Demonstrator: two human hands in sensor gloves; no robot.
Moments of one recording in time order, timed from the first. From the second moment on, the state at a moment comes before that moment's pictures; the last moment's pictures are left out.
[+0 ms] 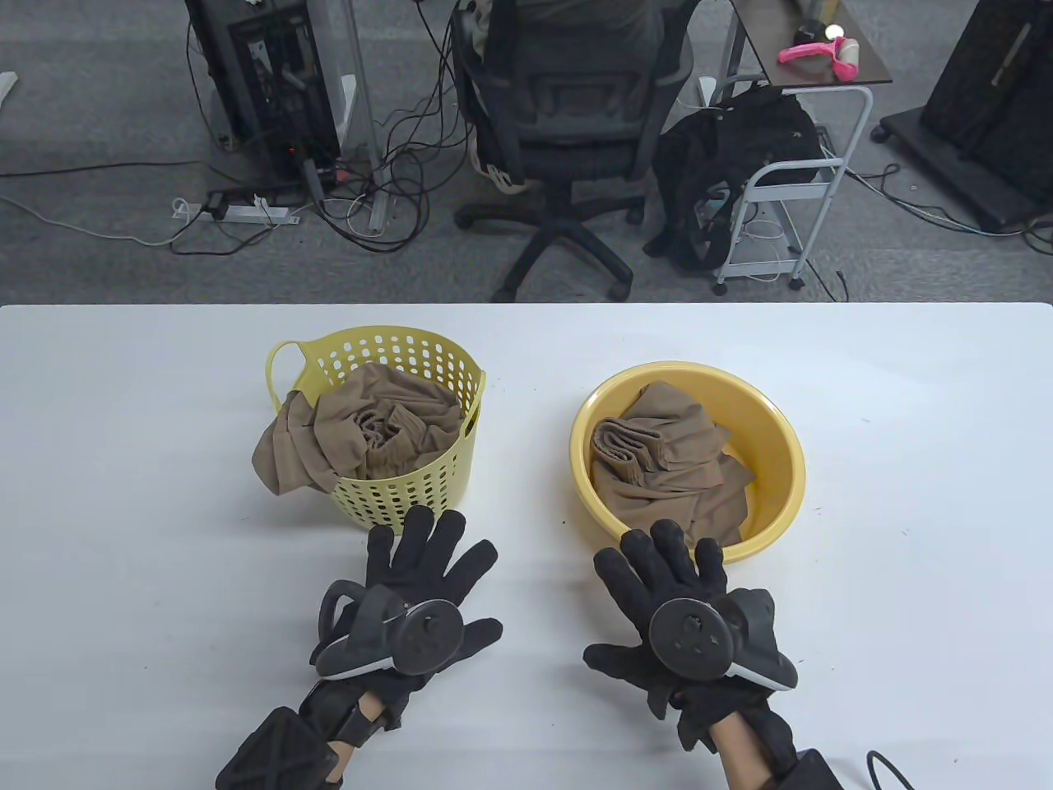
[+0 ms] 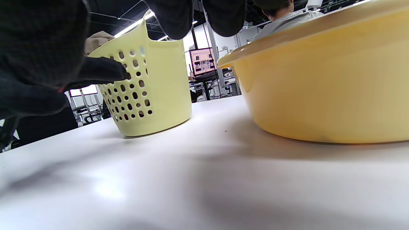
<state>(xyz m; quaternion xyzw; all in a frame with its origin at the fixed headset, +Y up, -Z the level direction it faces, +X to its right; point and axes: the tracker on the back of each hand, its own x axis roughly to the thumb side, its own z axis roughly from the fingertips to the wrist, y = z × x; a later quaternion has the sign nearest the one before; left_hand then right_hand) -0.155 -0.699 -0.263 -0.01 -0.28 0.03 0.96 0.127 -0.677 -0.245 0.24 -0.03 0.96 0.15</state>
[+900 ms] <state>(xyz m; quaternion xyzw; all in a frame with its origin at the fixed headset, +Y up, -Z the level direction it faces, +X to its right) -0.167 -0.695 -0.261 -0.01 -0.29 0.07 0.96 0.132 -0.639 -0.298 0.19 -0.01 0.98 0.11</state>
